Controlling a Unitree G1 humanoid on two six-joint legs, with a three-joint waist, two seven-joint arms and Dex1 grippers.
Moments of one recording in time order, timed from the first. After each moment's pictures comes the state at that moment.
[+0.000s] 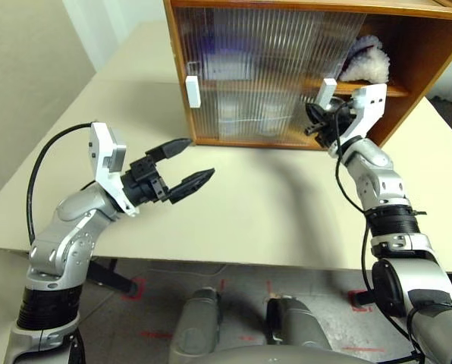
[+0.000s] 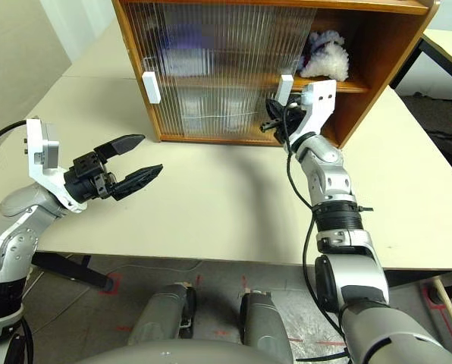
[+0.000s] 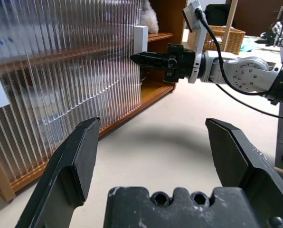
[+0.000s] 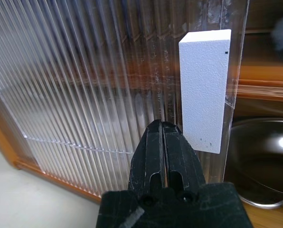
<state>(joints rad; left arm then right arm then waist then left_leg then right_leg) -0.19 0.58 0.14 -0.34 -0.66 0.40 -0.85 -0.67 -0.29 -0.14 0.48 0.27 0.05 0.43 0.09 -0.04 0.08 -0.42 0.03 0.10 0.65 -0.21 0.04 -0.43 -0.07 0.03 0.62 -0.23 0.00</state>
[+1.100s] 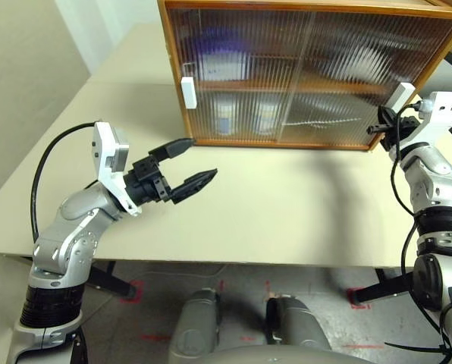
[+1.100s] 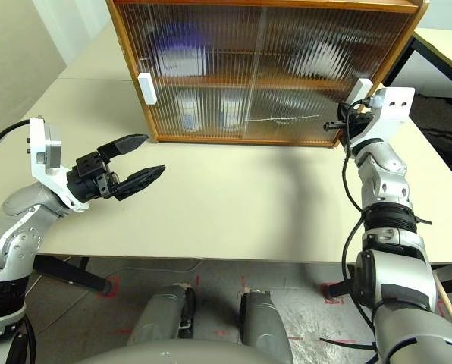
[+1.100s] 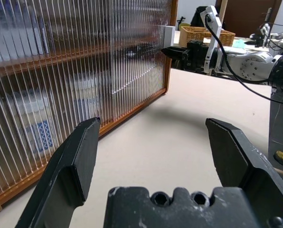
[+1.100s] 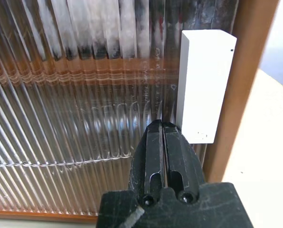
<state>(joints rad) -0.19 0.57 0.14 -0.34 -0.66 0.40 -0.86 -0.67 -0.52 -0.29 0.74 0.24 -0.08 0.37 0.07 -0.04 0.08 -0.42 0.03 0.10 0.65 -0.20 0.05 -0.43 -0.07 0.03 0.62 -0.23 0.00</state>
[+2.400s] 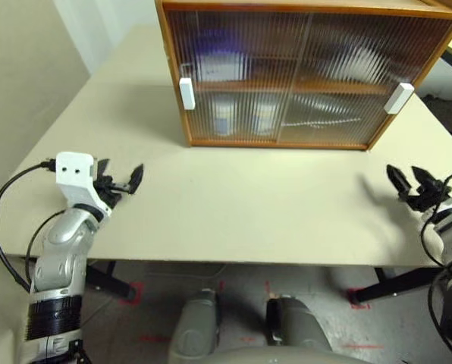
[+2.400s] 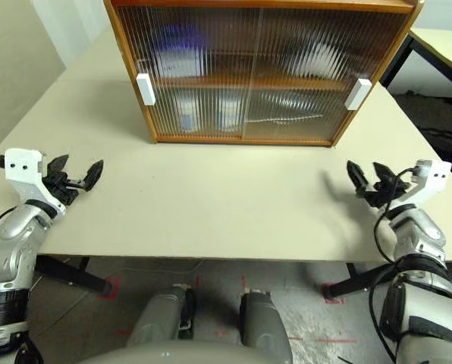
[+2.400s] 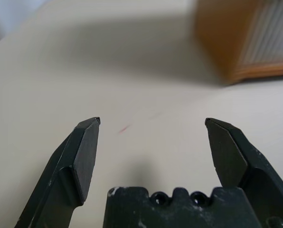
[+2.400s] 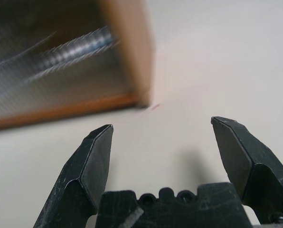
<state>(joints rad) -0.12 0.48 0.30 0.05 -0.27 0.28 -0.31 -0.51 -0.66 -0.49 1.17 0.44 -0.28 0.82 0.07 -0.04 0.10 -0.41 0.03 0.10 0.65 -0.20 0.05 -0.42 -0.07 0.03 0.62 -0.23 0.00</state>
